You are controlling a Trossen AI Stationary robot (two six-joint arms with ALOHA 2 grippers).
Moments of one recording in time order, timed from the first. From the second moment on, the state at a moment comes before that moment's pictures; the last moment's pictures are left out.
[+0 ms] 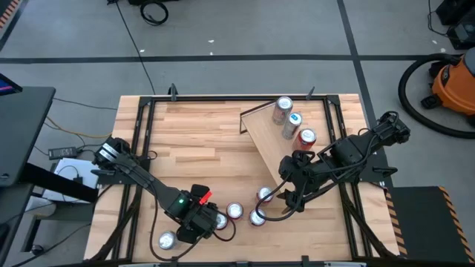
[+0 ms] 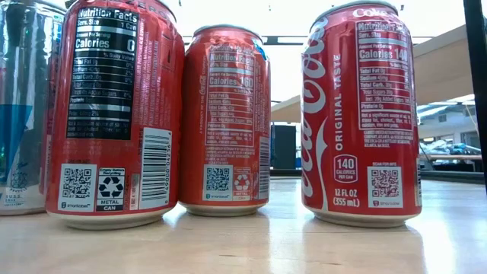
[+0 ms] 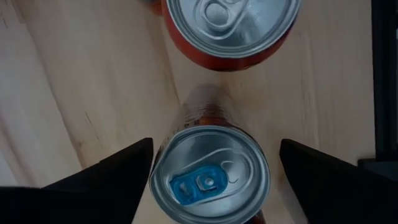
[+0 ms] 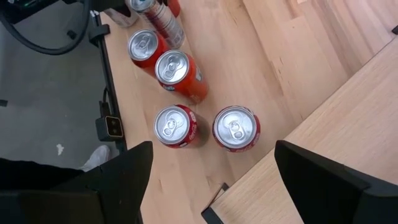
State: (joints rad) left arm -0.61 1.81 1.53 -1.14 -0.11 -0.38; right arm 0.52 1.50 1.69 -1.19 0.22 0.82
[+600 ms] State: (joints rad) left arm -0.43 1.81 1.53 -1.24 -0.12 -0.51; right arm 0.45 1.46 1.69 -1.25 0.26 0.82
